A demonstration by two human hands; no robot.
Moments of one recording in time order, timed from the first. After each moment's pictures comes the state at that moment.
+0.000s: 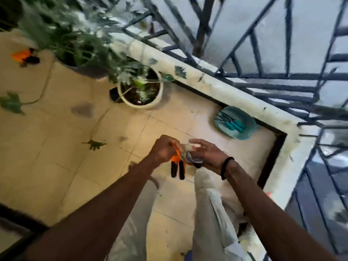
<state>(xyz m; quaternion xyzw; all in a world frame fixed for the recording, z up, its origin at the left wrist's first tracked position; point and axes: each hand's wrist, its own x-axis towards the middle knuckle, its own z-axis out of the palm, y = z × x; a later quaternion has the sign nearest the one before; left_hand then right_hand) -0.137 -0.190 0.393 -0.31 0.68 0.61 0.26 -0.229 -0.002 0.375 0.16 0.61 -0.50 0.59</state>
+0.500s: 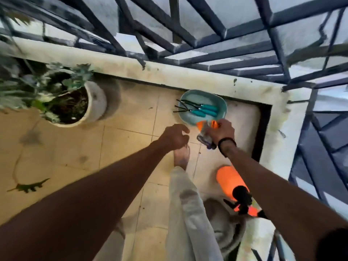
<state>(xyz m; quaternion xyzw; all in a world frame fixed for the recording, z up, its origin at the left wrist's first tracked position) -0.351 0.015 0.256 -0.15 0.81 0.38 0.43 -0.393 0.209 0.154 0.22 0.87 -0.28 0.34</state>
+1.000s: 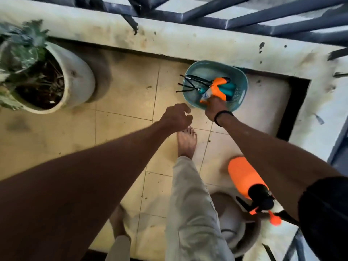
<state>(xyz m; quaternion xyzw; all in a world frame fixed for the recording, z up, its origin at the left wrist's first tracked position) -0.358 0.016 0.130 -0.22 0.79 0.34 0.45 -0.409 0.181 -0.010 -0.02 0.89 -0.12 0.45</state>
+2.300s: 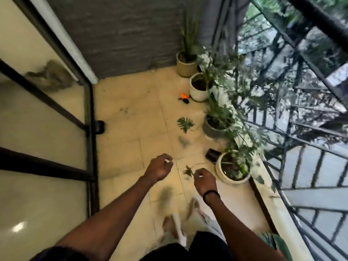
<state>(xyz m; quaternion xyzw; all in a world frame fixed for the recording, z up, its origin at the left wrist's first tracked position) 0.217 -0.390 0.654 -0.62 0.62 0.48 -0.02 0.023 -0.306 0.588 -0.39 0.81 -0.17 0.41</state>
